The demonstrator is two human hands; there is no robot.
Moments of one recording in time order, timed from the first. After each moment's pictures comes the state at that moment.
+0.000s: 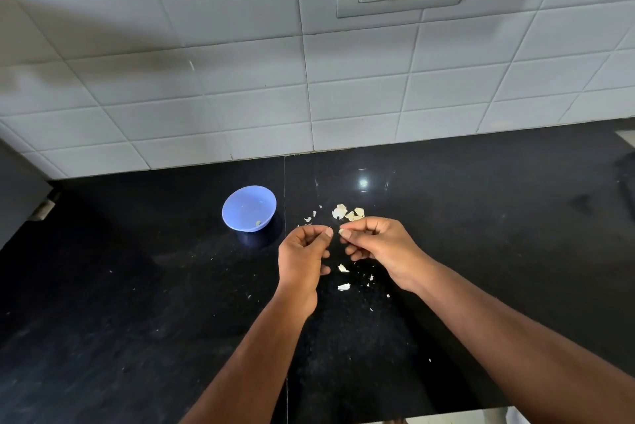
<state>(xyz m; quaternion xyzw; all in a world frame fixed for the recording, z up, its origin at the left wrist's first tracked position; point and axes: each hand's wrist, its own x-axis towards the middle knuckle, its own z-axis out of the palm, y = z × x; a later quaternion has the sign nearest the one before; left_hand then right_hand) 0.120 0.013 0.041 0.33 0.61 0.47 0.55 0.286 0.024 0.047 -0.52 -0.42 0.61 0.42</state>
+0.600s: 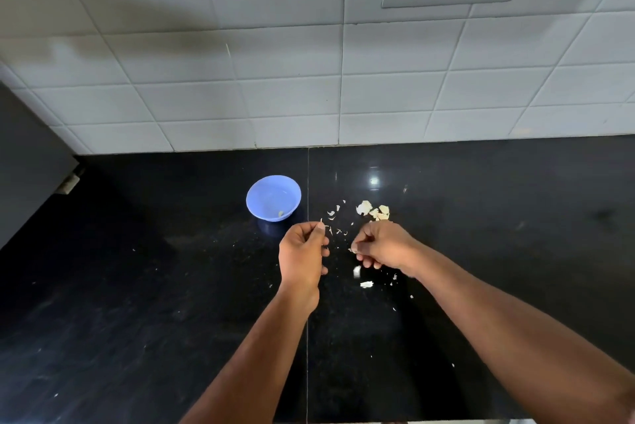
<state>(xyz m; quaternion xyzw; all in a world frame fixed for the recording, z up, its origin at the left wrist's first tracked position) 0.082 0.015 0.029 0.28 0.64 0.50 0.52 0.253 0.060 0.039 -0.62 -0.59 0.50 0.12</state>
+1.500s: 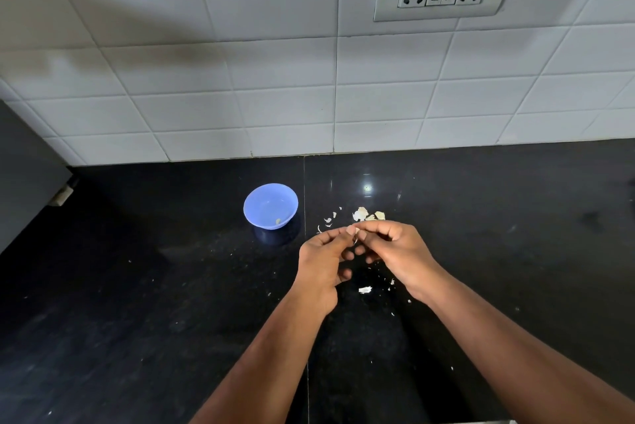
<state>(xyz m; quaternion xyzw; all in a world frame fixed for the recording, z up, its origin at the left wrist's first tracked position) 0.107 0.012 0.053 0.23 0.56 0.44 0.67 0.254 0.014 0.061 -0.54 -0.48 0.54 0.43</state>
